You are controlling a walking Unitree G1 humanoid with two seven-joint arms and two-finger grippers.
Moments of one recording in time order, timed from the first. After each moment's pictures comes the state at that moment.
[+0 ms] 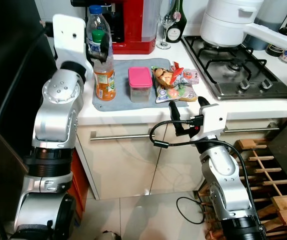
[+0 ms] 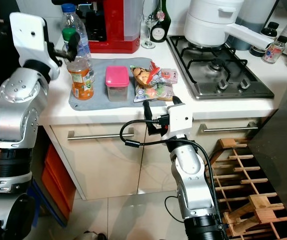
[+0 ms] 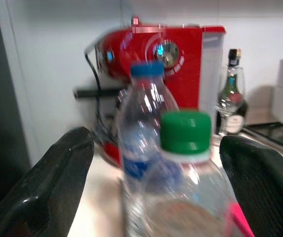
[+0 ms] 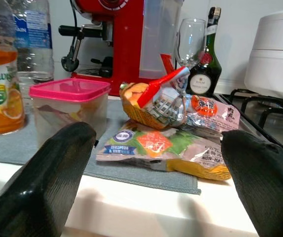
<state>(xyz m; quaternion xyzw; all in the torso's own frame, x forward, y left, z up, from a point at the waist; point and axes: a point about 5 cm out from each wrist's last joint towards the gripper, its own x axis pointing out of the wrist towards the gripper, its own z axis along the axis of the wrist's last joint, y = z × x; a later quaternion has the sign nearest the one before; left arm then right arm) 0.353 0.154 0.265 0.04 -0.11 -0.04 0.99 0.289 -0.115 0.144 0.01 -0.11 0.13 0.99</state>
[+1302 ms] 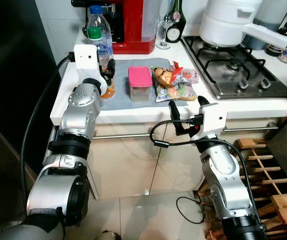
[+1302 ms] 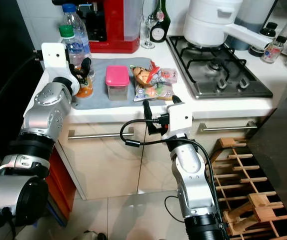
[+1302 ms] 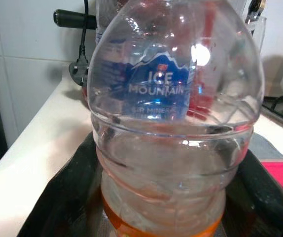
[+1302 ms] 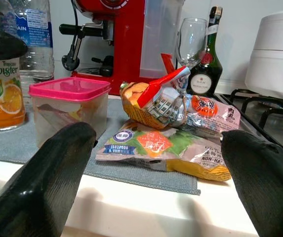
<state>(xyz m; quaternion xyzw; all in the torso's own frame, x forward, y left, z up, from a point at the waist) 0.397 0.152 0.212 -0.02 -0.04 -0.02 1.00 0.290 -0.116 0.145 0.00 -0.11 0.14 0.99</state>
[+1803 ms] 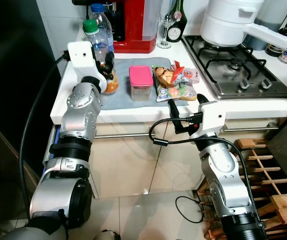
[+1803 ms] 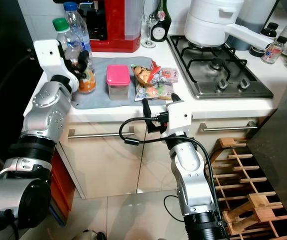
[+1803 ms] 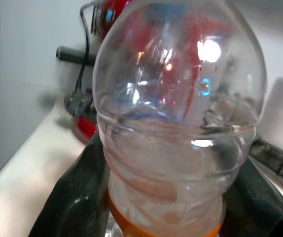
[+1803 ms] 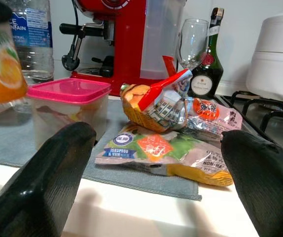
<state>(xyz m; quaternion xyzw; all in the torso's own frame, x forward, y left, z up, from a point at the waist) 0.377 0.156 0.237 -0.06 -0.14 -0.04 0.99 0.294 -0.114 0.149 0.00 -0.11 0.14 0.98</state>
